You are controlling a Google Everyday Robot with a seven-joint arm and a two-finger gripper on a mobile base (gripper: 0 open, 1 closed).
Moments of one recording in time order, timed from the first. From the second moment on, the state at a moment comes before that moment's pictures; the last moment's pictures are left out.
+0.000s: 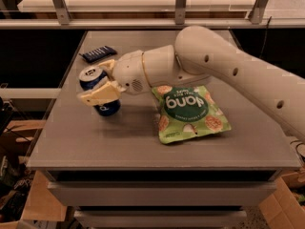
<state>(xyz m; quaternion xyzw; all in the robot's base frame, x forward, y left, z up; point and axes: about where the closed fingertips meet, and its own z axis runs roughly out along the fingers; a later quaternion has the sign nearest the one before) 0.509 0.146 0.914 -0.58 0.55 0.40 0.45</state>
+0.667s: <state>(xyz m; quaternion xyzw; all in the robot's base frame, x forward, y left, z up) 0.517 0.133 0.934 -0.70 0.57 0.29 0.32</state>
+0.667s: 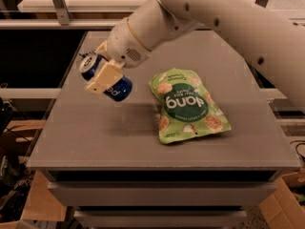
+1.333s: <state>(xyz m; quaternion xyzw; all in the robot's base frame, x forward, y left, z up) 0.507 0.149 0.908 -0.78 0.56 0.23 0.17</state>
